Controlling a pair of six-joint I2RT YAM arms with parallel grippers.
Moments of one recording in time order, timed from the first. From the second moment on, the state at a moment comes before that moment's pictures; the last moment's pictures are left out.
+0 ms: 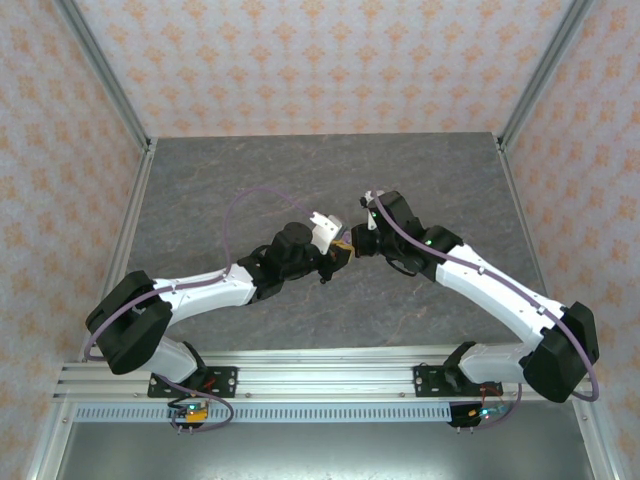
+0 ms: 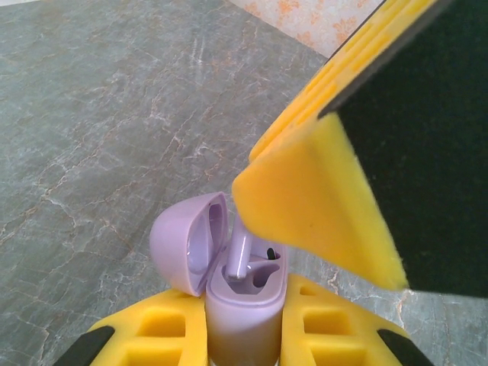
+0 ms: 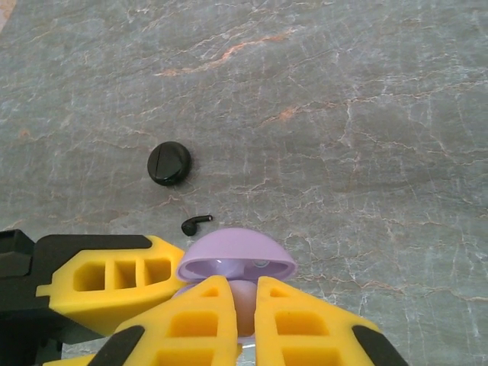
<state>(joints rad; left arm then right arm) -0.79 1.47 0.79 0.27 0.11 -0.20 0.70 1.25 1.04 -0.56 0.04 0.45</state>
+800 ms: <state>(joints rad) -0.79 1.24 0.74 0.00 -0.01 -0.16 0.70 1.59 1.12 -0.79 0.30 0.49</state>
